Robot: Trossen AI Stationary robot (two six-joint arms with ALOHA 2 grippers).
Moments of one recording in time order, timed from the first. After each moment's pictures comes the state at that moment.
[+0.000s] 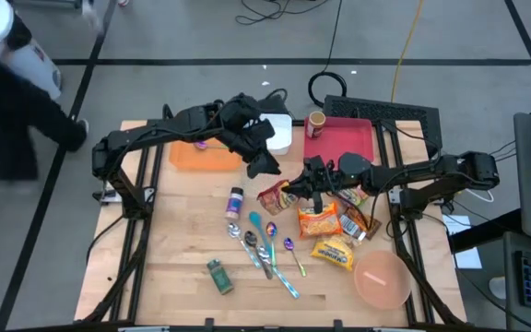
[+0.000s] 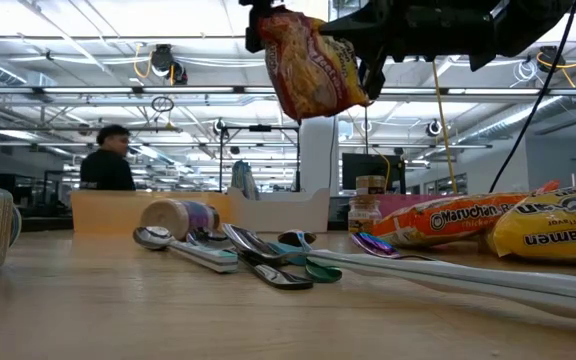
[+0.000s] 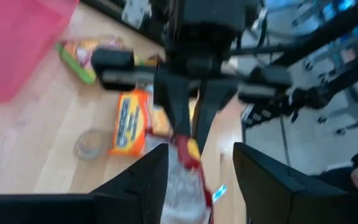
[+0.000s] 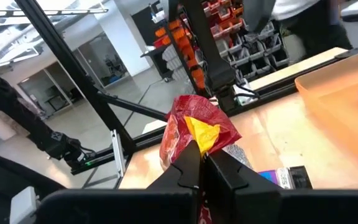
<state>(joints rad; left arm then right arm) 0.27 1.70 1.75 -0.72 0.55 -0.34 -0.10 1.31 0.65 0.65 -0.24 0.46</state>
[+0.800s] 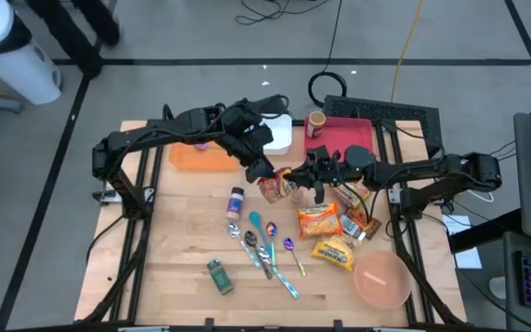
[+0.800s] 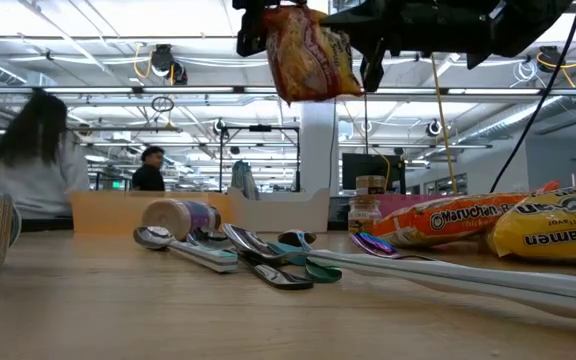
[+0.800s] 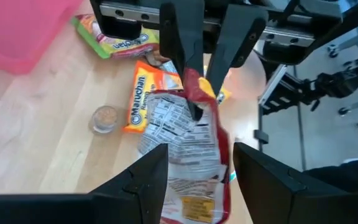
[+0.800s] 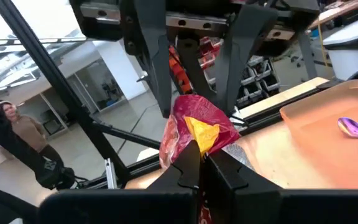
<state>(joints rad) 0.25 1.70 1.75 -0.82 0.49 -0.31 -0.16 1.28 0.65 0.70 -0.24 0.48</state>
